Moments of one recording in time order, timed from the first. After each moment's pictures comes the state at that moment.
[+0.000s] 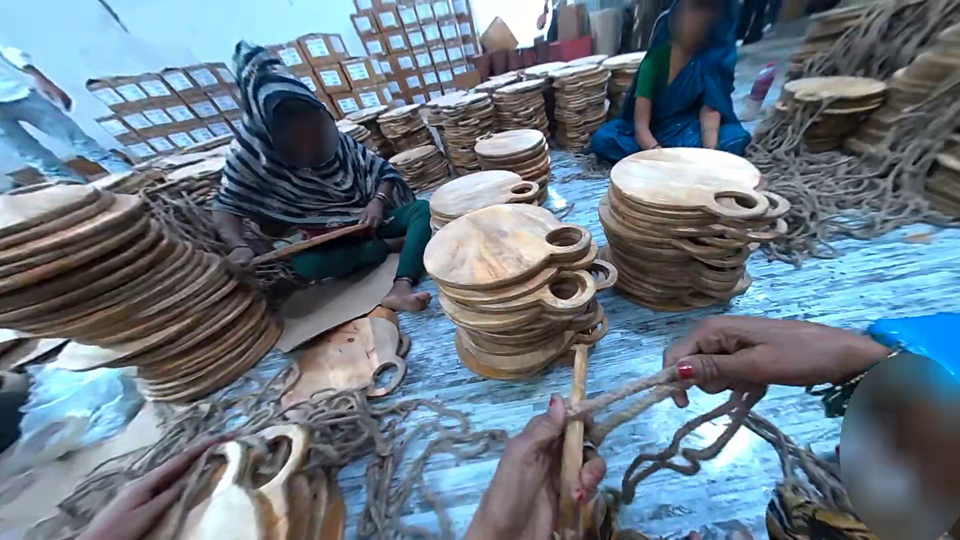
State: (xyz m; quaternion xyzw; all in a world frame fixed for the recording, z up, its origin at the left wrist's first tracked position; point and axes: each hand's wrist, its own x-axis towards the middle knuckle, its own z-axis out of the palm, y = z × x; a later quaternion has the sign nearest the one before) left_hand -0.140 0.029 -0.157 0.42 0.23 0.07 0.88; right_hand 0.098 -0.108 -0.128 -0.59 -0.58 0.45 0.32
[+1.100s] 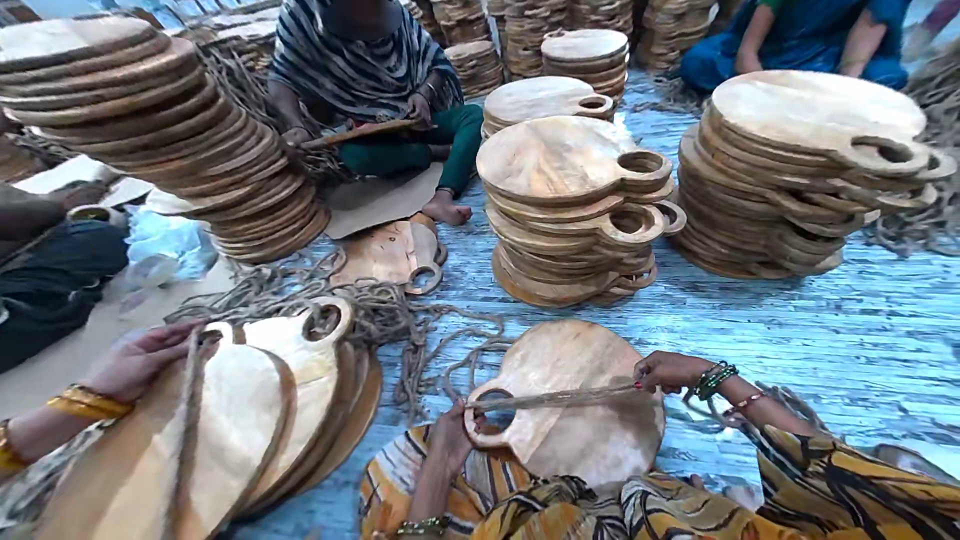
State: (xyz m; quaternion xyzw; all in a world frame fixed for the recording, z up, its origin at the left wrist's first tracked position) left_hand -0.257 0.107 -0.374 0.24 0.58 0.27 0.73; right_hand 0.081 -0.040 -0.329 -0.72 -0.39 0.57 0.06
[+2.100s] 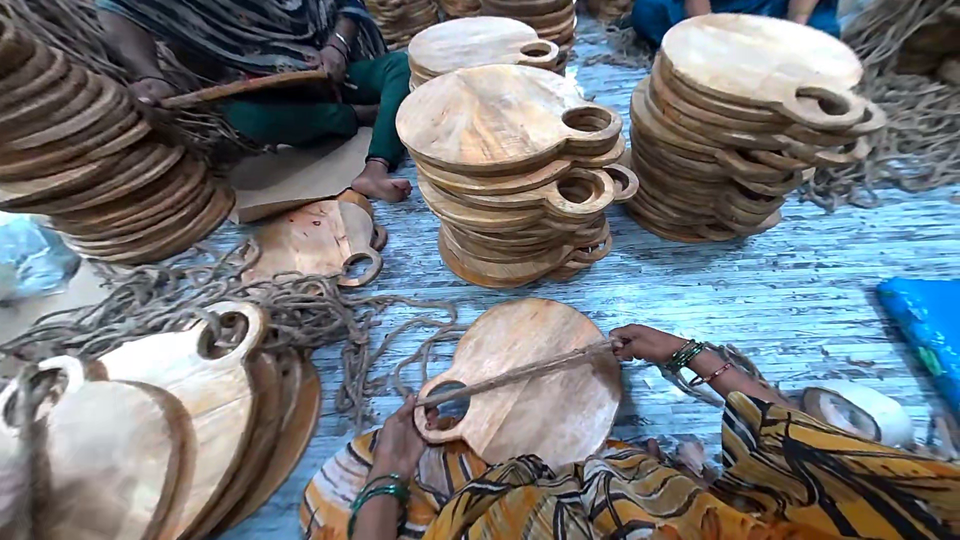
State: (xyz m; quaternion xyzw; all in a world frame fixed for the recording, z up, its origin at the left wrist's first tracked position) left_hand -0.256 0.112 -0.378 0.26 0.59 0.28 0.71; right_hand 0.105 -0.070 -0.364 -0.72 -0.43 0.52 0.16
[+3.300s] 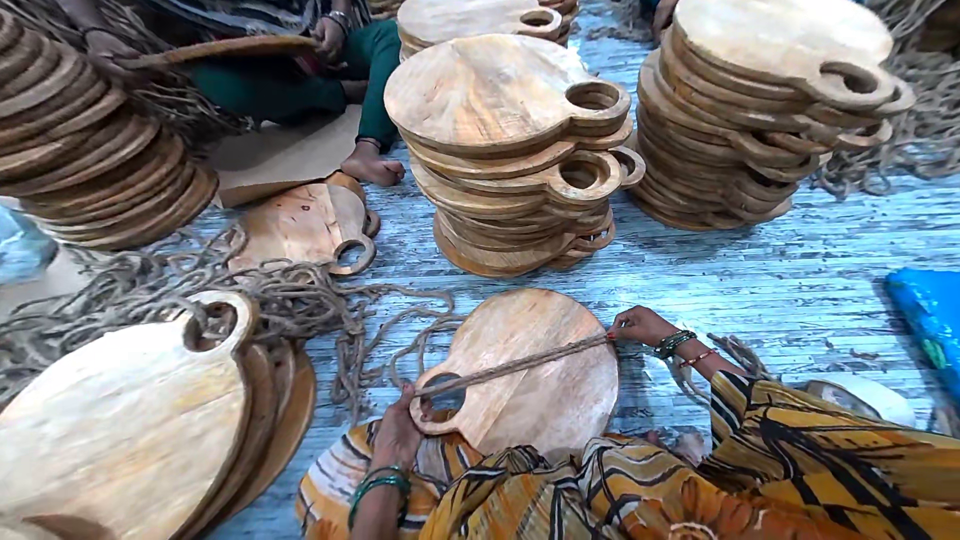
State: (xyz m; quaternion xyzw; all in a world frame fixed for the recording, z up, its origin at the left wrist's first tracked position) left_hand -0.250 0.111 -0.379 0.26 0.62 0.30 0.68; right_hand 0.120 -0.066 -0.397 -0.78 -0.40 0.45 0.19
